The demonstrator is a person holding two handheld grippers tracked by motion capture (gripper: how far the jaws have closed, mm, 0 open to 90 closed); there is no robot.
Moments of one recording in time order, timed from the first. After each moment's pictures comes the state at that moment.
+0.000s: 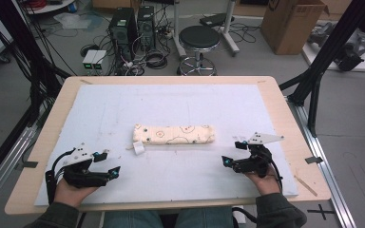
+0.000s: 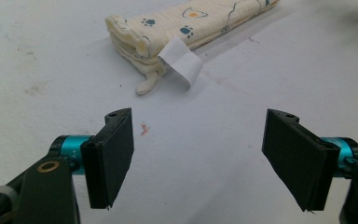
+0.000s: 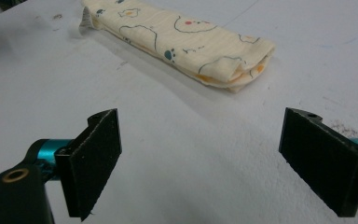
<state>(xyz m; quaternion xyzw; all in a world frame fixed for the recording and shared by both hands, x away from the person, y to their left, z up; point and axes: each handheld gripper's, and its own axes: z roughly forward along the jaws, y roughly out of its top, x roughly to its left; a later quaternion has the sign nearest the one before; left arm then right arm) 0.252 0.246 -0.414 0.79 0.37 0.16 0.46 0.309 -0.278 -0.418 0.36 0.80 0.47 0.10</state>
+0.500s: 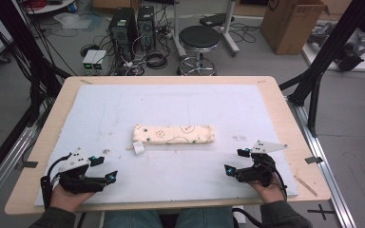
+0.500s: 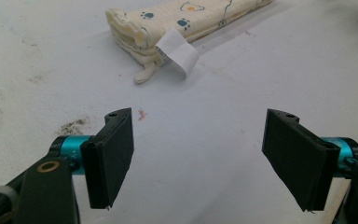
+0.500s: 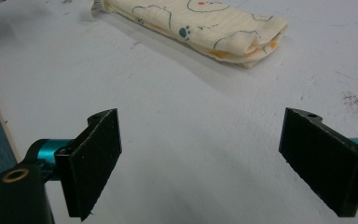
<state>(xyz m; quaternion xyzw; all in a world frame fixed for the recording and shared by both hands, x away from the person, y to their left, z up) 0.238 0.249 -0.415 0.79 0.37 0.16 0.46 0.286 -0.283 -0.422 0.35 0.81 0.46 0.10</state>
